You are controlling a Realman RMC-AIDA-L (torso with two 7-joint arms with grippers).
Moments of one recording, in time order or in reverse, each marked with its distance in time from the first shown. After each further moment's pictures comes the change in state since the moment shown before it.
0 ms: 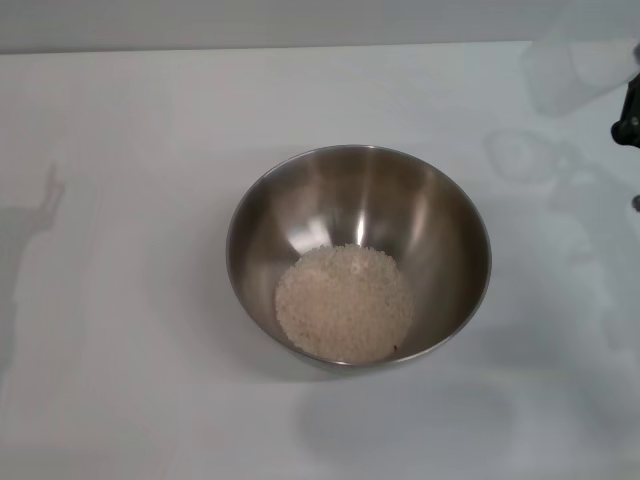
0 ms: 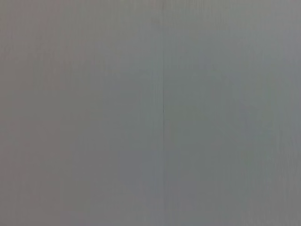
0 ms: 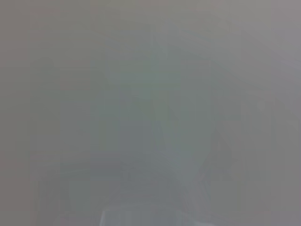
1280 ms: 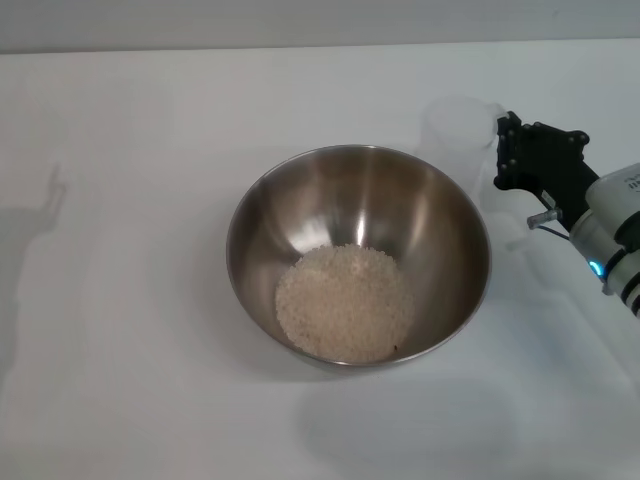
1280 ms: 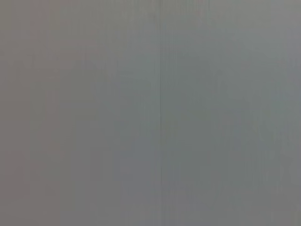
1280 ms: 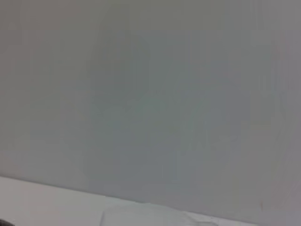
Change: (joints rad) left arm 0.001 -0.002 0.002 0.002 0.006 -0.005 0.002; right arm 0.158 -0.003 -0.052 -0.049 -0.106 0.512 0.080
